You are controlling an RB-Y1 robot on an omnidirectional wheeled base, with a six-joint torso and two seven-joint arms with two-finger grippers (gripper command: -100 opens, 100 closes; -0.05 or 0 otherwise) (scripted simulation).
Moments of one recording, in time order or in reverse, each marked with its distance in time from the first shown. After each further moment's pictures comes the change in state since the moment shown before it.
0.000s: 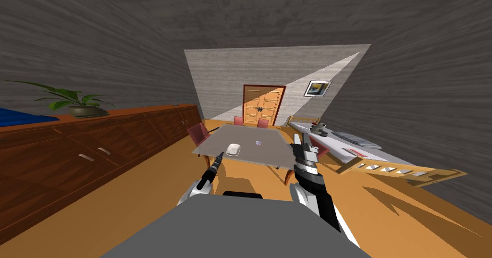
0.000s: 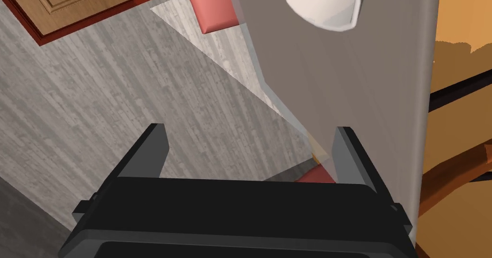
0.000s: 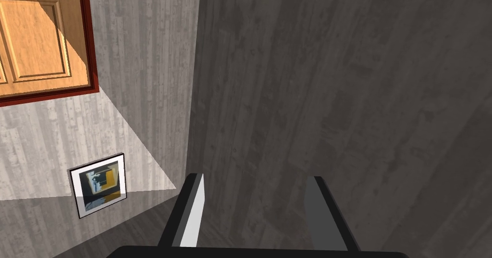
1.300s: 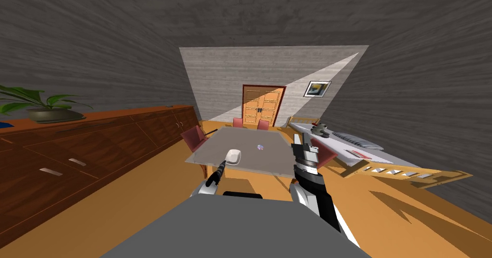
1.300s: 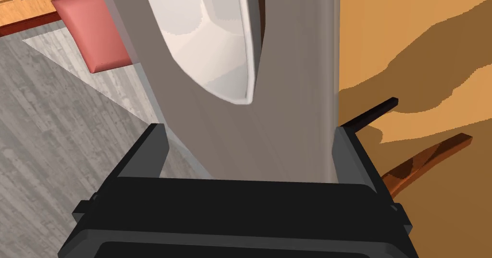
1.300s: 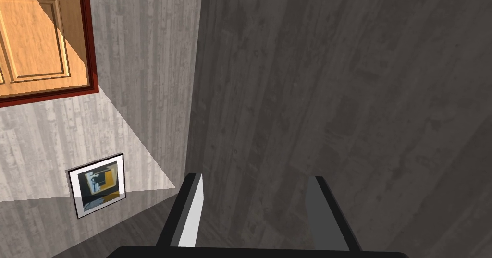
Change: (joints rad) left arm -0.143 -0.043 -0.047 0.329 0.040 0.146 0.088; right arm 0.000 0.000 0.000 0.000 0.000 0.000 0.000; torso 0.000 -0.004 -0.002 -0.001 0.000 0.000
